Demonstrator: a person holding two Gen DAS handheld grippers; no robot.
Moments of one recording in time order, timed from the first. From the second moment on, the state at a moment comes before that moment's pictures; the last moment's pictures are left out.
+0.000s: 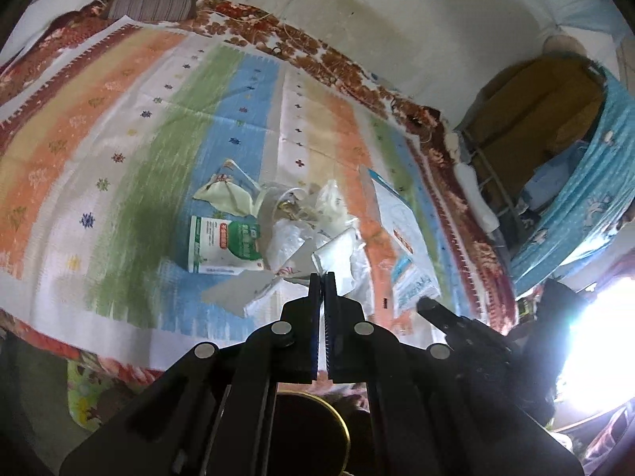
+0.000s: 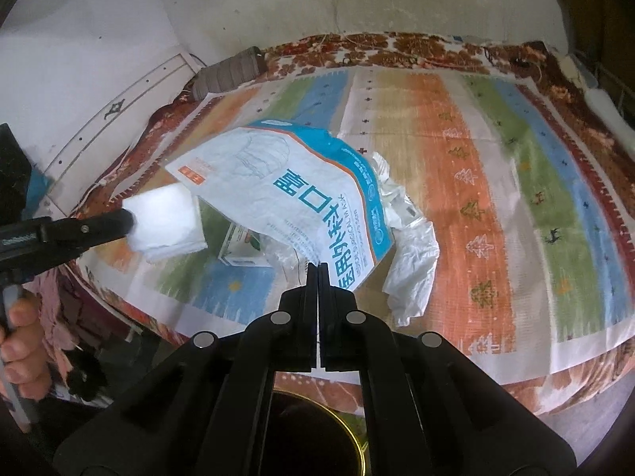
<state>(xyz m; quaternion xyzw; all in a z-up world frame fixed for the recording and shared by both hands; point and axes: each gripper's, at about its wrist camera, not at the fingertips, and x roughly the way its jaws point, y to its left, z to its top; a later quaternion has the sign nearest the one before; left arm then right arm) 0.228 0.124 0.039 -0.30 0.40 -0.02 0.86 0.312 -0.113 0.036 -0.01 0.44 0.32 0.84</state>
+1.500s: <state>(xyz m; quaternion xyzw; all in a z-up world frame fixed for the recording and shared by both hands) 0.061 0.039 0.007 -0.29 0.36 -0.05 0.88 0.165 -0.169 -0.025 0.00 0.50 0.32 0.80</state>
